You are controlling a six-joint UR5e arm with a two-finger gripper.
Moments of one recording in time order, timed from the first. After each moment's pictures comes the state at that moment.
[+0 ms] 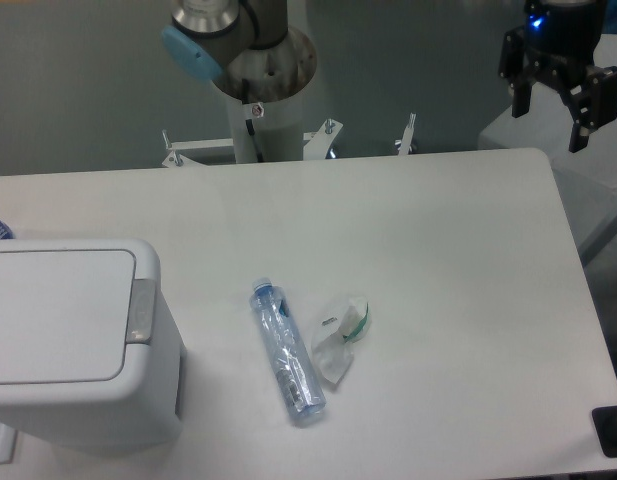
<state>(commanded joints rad) 2.91 -1.67 -1.39 -1.33 1.42 1.95</state>
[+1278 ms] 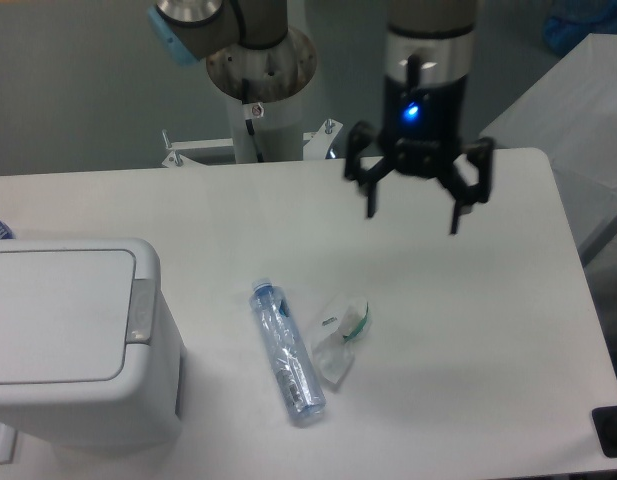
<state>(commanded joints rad) 2.48 -1.73 -1.41 -1.14 1.32 0.69</state>
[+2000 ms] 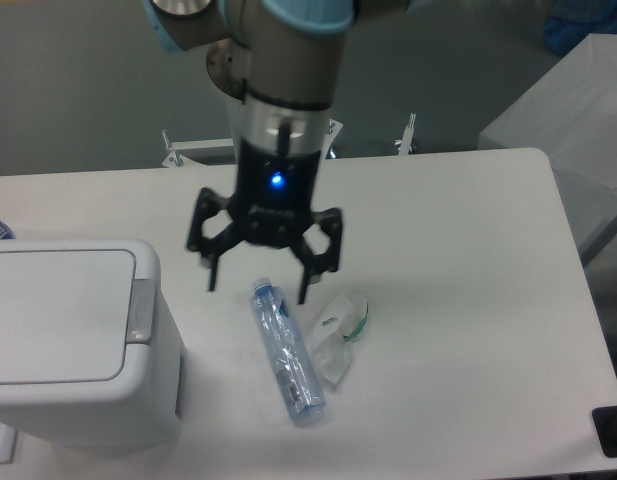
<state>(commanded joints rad) 2.31 -1.80 -1.42 -0.96 1.19 0.20</state>
